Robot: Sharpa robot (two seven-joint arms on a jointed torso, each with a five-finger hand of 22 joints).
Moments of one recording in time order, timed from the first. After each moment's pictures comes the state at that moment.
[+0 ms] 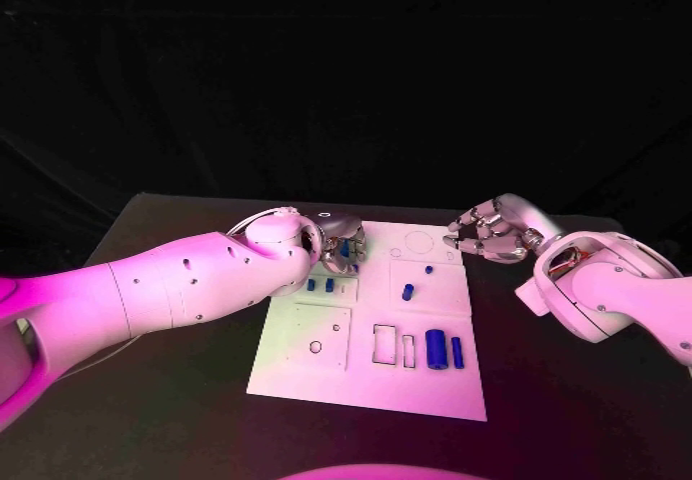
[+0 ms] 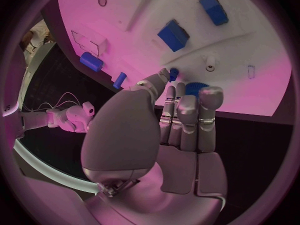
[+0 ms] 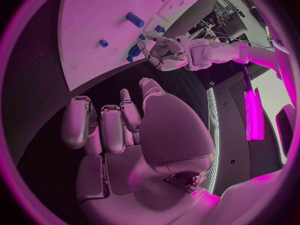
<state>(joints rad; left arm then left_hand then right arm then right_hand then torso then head) 1.19 -0.61 -0.01 1.32 -1.56 -0.09 -0.19 1.44 -0.24 0.43 0.13 0.05 1.01 0.12 0.20 0.21 1.03 0.07 0.37 0.22 1.38 -0.01 1.14 0.98 0.14 1.27 0.09 1.13 0.93 1.29 -0.94 -0.12 1.67 -1.05 -0.51 -0.15 1.36 -0.09 0.04 0.27 0.48 0.97 0.14 0.19 0.17 1.30 0.05 1.29 1.25 1.46 -0.01 1.35 1.25 0.07 1.39 0.09 1.24 1.31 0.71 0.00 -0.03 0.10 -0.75</state>
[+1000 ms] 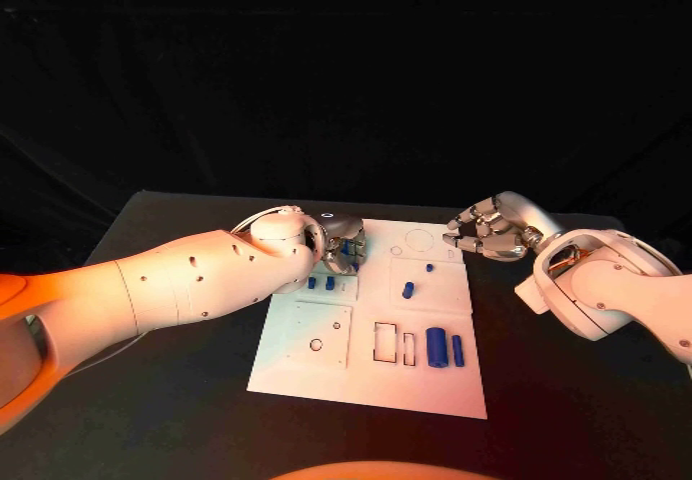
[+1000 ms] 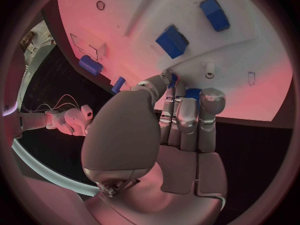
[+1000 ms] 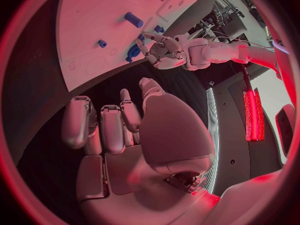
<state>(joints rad) 1.19 -0.59 -0.01 1.30 -1.56 -0.05 -0.19 1.44 -0.23 0.48 0.11 0.05 1.05 0.12 0.19 0.19 1.08 0.06 0.35 0.19 1.40 -0.01 1.21 1.03 0.13 1.28 0.08 1.17 0.98 1.29 -0.93 -0.12 1.67 -1.05 -0.51 -0.15 1.36 -0.09 0.04 0.27 0.48 0.97 0.14 0.19 0.17 1.30 0.05 1.29 1.25 1.46 -0.01 1.35 1.25 0.07 1.39 0.09 1.24 1.31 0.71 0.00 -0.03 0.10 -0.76</state>
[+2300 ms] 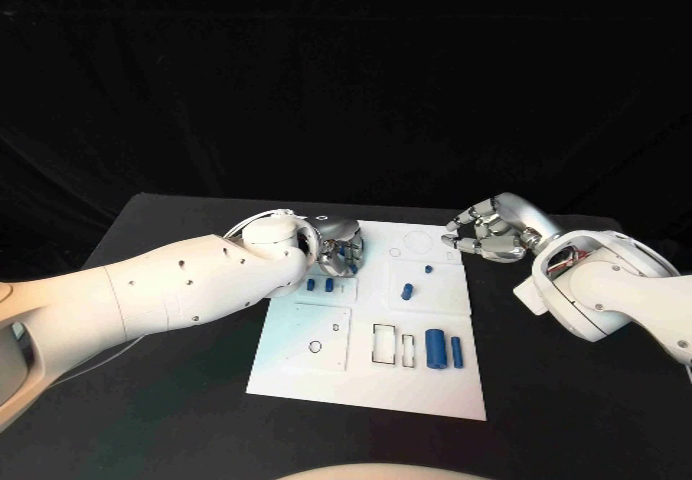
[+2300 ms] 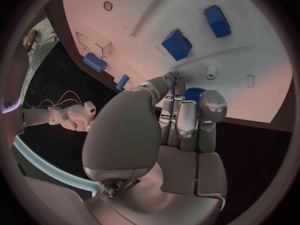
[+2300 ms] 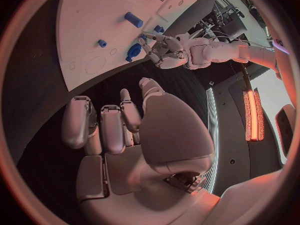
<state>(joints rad) 1.18 -0.62 0.00 1.33 -1.53 -0.07 -0.17 1.46 -0.19 0.56 0.05 0.05 1.12 0.13 0.15 0.17 1.17 0.06 0.27 0.15 1.43 -0.02 1.27 1.07 0.13 1.30 0.08 1.23 1.05 1.29 -0.93 -0.12 1.67 -1.05 -0.51 -0.15 1.36 -0.09 0.04 0.27 0.48 0.97 0.14 0.19 0.17 1.30 0.05 1.29 1.25 1.46 -0.01 1.35 1.25 0.07 1.39 0.09 1.24 1.31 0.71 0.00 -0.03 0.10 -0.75</state>
